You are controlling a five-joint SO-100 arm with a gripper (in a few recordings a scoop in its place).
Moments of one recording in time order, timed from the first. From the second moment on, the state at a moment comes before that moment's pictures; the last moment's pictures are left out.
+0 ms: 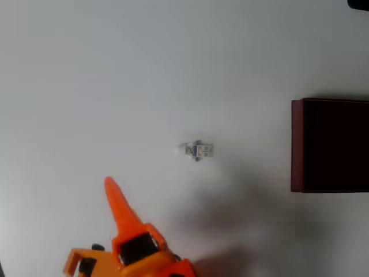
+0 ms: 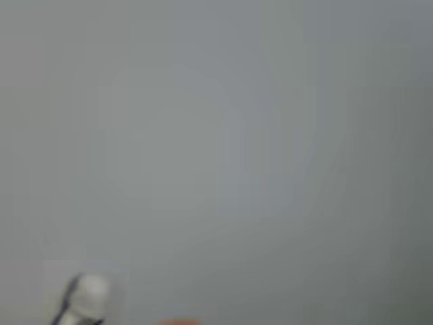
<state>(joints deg) -27.6 171.2 147.7 75.6 0.2</state>
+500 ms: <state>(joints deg) -2.5 130.9 129.9 77.9 -12.5</state>
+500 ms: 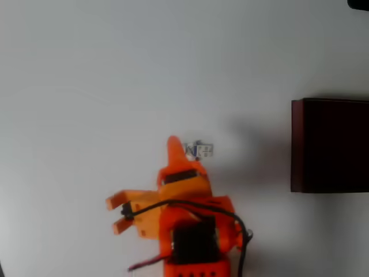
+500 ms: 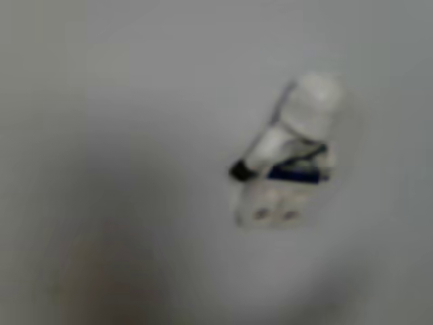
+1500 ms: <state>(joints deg) 0.7 116.4 128.9 66.9 3.4</state>
